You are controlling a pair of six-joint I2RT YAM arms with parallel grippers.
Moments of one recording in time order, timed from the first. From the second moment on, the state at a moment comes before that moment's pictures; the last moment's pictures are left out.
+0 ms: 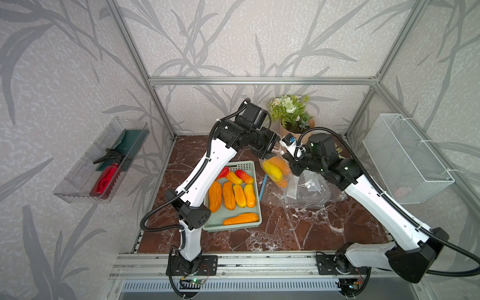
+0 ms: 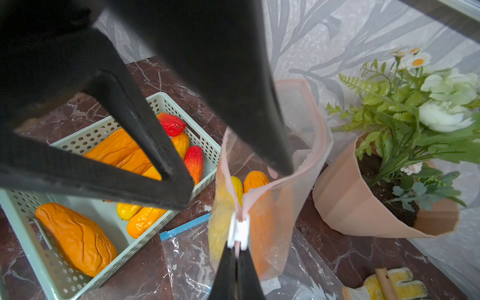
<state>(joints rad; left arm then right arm) -0.68 1.92 2.40 -1.26 0.35 -1.60 0.58 1.30 1.38 -0.62 -0.13 -0.30</state>
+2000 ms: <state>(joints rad) -0.77 2.12 2.54 -1.37 0.46 -1.56 0.63 1.12 1.25 -0.77 0.02 -0.35</state>
